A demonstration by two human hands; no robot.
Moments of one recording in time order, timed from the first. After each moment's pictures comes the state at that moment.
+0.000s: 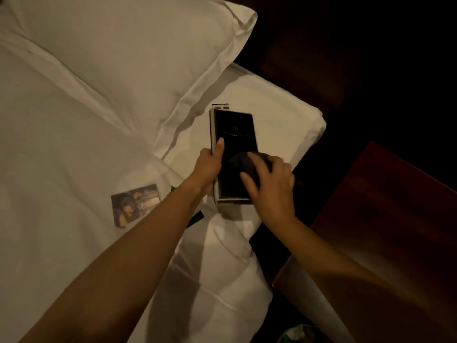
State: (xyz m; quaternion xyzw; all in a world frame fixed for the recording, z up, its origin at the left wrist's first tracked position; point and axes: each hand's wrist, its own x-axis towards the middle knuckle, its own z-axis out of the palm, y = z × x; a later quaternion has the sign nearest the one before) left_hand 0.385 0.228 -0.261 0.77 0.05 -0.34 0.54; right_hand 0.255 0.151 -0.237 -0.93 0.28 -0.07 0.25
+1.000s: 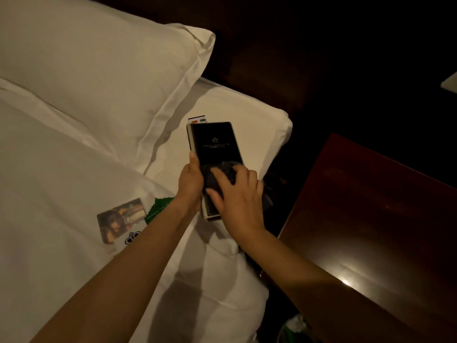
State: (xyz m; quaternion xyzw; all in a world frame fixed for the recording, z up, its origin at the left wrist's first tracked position) left_hand 0.338 0.227 -0.219 0.74 0.04 -0.31 0.59; right_hand 0.236 0.184 -0.203 -0.94 0.28 -0.08 0.20
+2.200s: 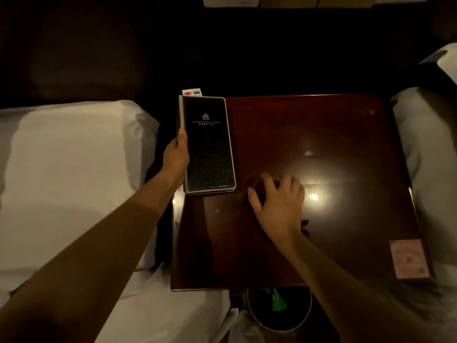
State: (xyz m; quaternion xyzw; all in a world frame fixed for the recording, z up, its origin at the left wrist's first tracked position) left_hand 0.186 -0.001 -0.281 0.75 -0.18 -0.48 0.41; right_hand -0.034 0.041 -0.285 -0.75 0.64 -0.03 0.15
